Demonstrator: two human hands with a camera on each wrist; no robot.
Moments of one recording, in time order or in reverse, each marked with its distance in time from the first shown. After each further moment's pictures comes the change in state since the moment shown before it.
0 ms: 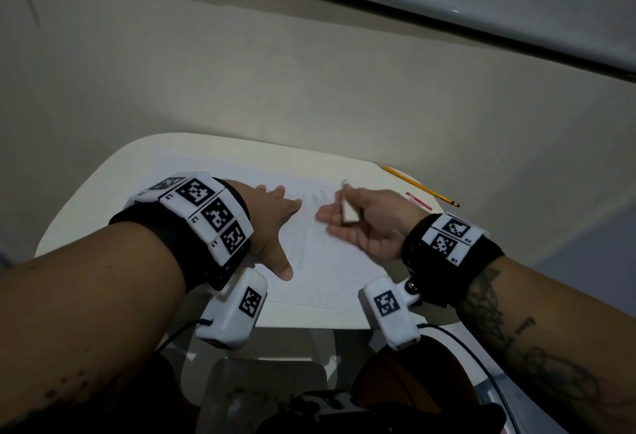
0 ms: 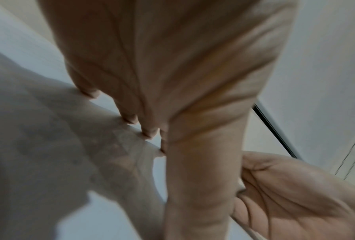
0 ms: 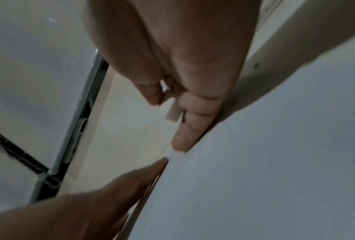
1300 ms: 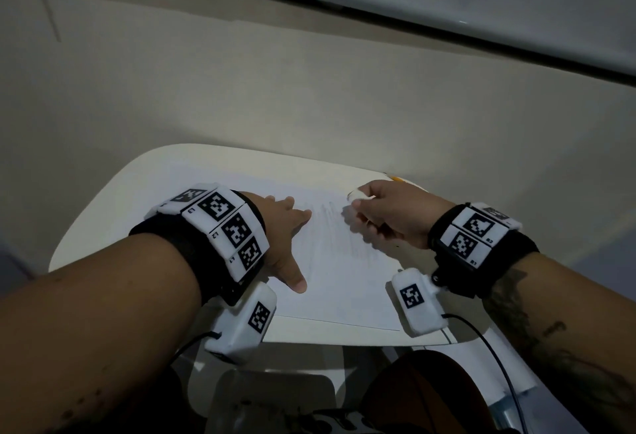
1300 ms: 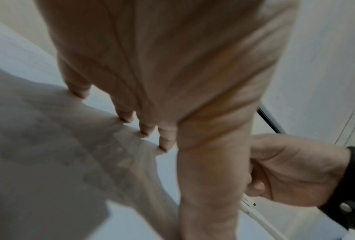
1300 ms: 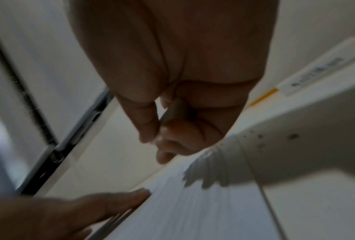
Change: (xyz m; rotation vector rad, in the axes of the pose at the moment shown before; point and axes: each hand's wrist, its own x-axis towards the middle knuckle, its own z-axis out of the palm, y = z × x) left_hand 0.002 0.002 -0.002 0.050 -0.009 -0.012; right_hand -0.005 -0.030 -0.013 -0.741 0.020 -0.185
